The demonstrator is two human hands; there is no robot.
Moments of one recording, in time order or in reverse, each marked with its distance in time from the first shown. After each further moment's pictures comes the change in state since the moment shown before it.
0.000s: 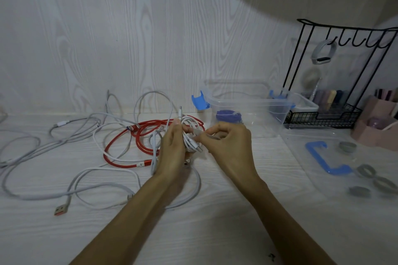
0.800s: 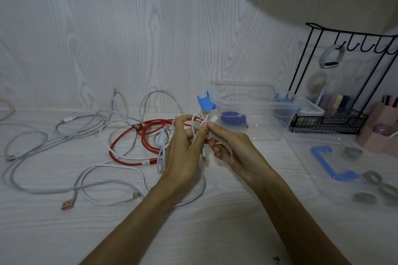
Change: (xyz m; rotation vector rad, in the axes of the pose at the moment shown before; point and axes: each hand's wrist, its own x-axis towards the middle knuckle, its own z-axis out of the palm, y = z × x) left_hand -0.012 0.004 0.001 0.306 -0.130 0.333; right_hand 0.008 -0.007 -0.012 0.665 -0.398 0.614
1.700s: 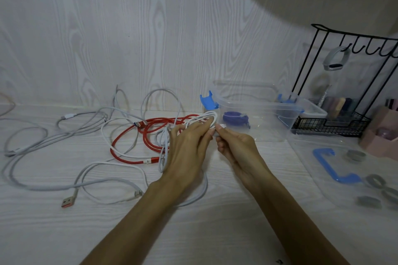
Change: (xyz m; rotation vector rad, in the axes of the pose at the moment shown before) left_hand 0.007 -0.002 -0.007 0.670 -0.035 0.252; right_hand 0.009 0.011 0.002 0.014 0.199 -0.085
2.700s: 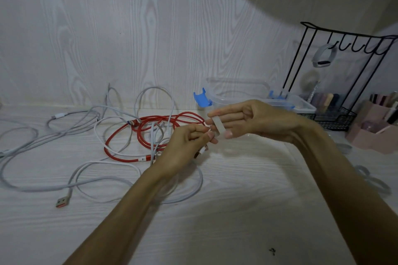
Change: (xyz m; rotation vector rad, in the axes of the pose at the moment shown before) left_hand 0.009 -0.007 -0.004 -0.727 -0.288 -0.333; right_hand 0.012 -0.081 -0.048 -0.559 -0.751 -0.015
